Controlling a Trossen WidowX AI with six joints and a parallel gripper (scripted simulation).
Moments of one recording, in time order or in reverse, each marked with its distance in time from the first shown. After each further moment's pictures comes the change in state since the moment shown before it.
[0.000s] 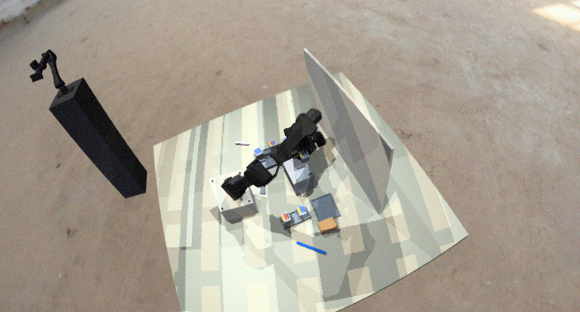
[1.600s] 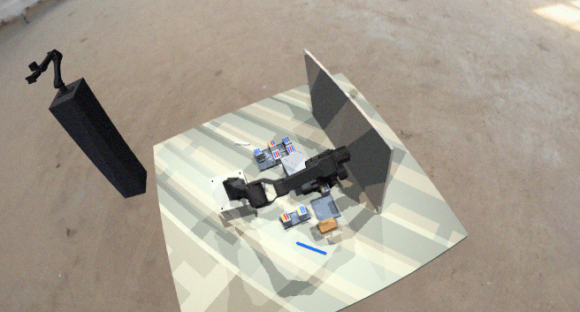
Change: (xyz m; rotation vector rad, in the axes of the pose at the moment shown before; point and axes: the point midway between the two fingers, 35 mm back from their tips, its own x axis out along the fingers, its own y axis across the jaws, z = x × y) arm 0.023 -0.016 -0.167 0.034 0.093 0.016
